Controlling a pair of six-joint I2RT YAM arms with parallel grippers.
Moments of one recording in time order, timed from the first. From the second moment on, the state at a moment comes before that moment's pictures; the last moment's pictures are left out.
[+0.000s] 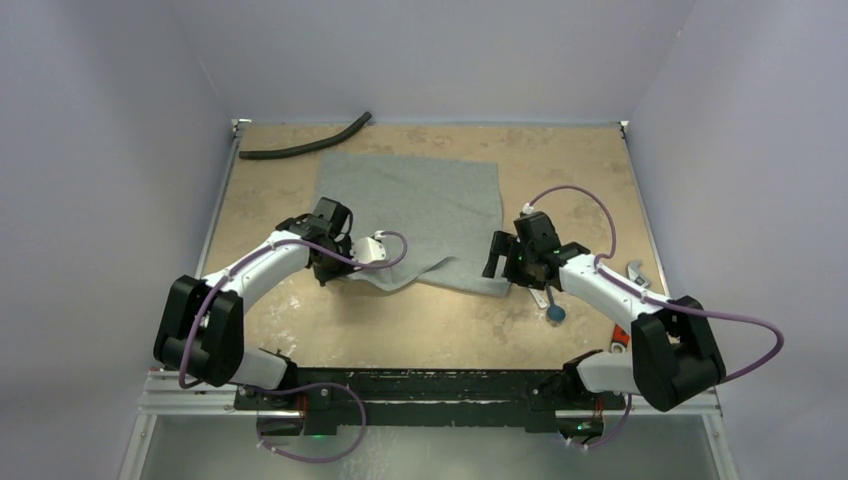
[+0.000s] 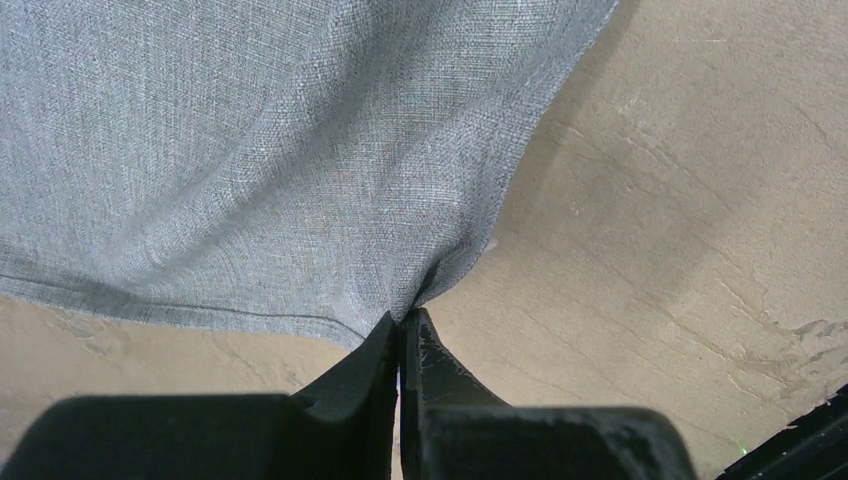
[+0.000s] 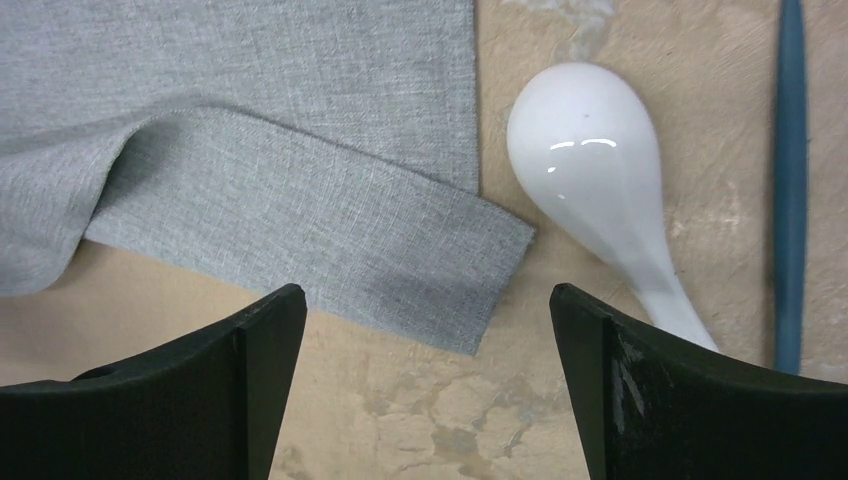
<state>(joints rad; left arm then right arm) -0.37 1.43 0.87 -0.73 0.11 0.90 0.41 1.30 0.70 -0.41 0.00 0.62</state>
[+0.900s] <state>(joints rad) -0.32 1.42 0.97 -0.73 0.03 0.82 0.41 1.25 0.66 -0.36 0.01 0.77</state>
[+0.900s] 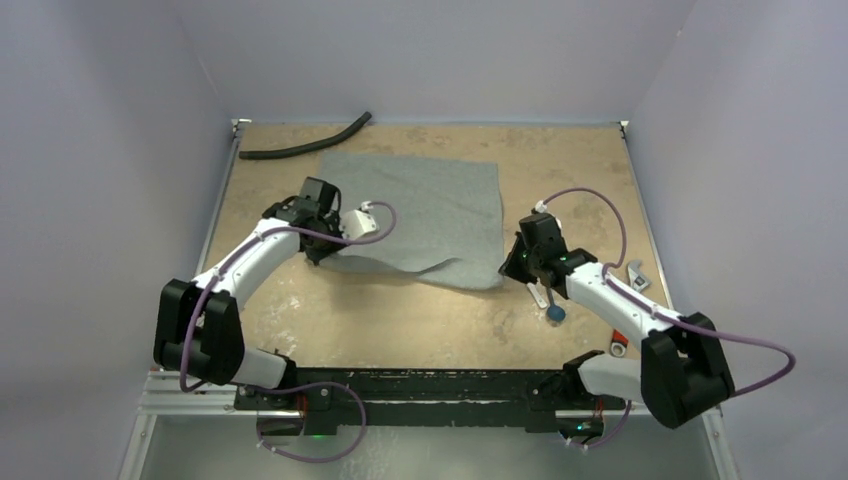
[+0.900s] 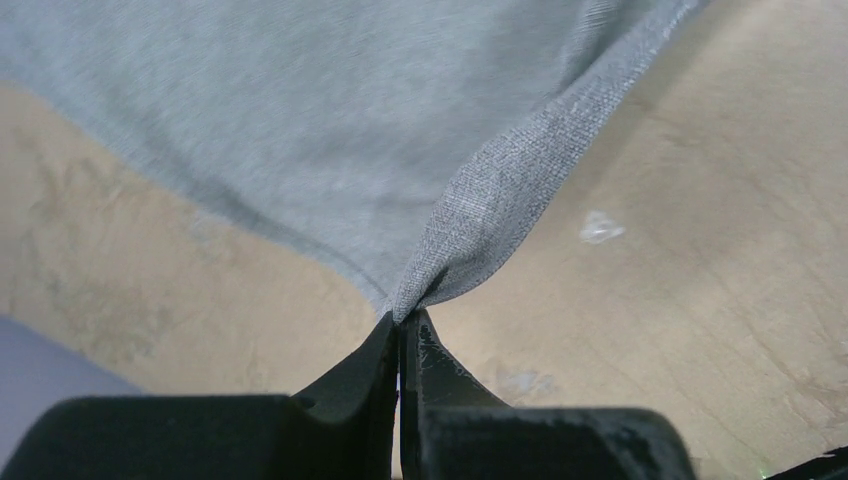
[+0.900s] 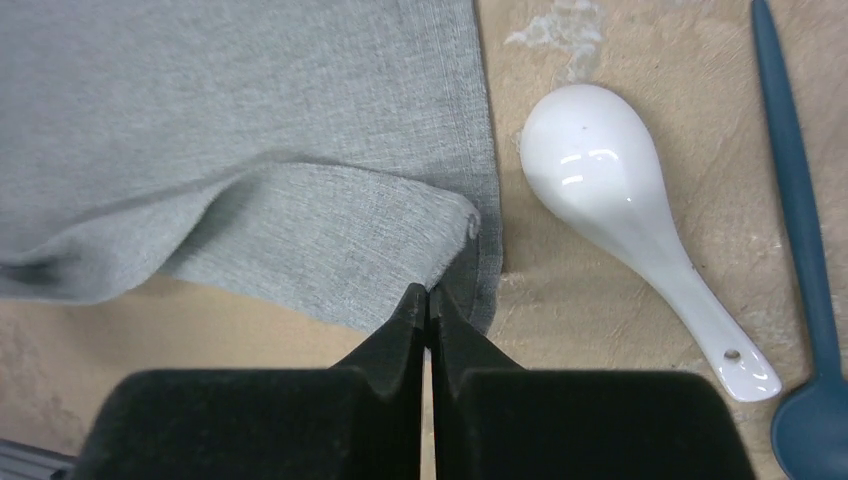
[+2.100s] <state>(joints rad) -0.16 1.13 1.11 -1.28 0.09 0.88 0.66 0.98 0.92 -0.84 0.07 0.69</state>
